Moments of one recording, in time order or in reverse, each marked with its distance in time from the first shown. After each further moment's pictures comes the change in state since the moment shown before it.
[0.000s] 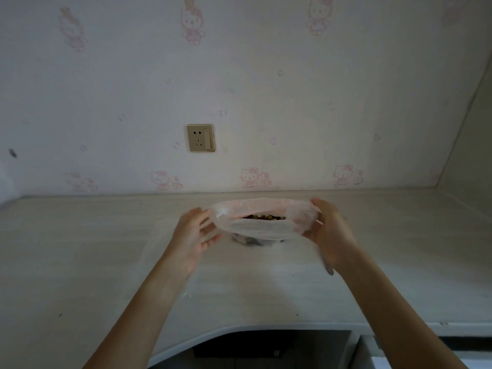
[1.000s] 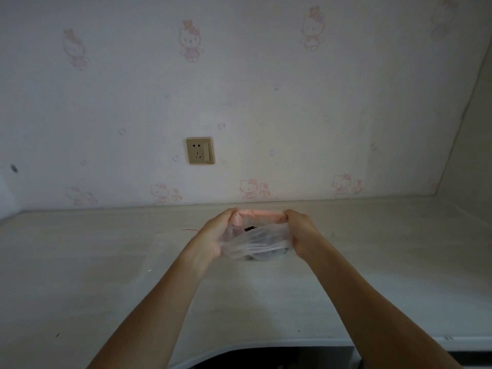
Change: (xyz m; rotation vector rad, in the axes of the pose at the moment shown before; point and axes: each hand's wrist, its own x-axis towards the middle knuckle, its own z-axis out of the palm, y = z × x) left_hand 0.051 0.002 0.048 0.218 -0.140 -0.287; right_hand 0.035 0.005 0.056 -0.422 0.055 0.147
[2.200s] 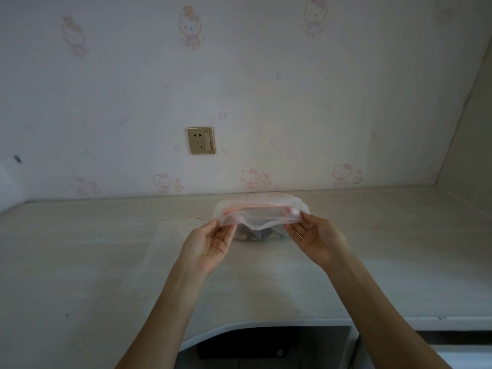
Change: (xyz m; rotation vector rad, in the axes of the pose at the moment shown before) left_hand -0.051 -0.036 -0.025 -0.870 -0.170 -0.022; right_hand -0.033 0.032 -0.043 0.888 -0.327 0.084
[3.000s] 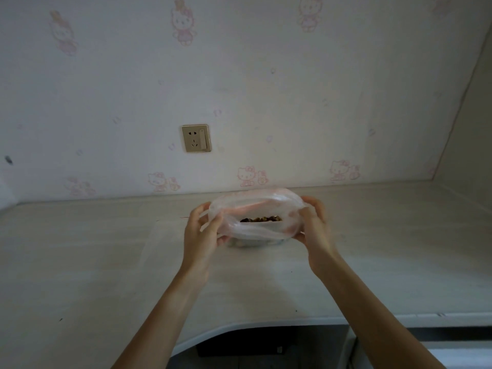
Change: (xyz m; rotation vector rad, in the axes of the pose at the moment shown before) left_hand 0.003 -0.015 -0.008 0.846 0.150 0.634; right_hand -0.003 0.017 0.001 -0.686 0.215 -0.435
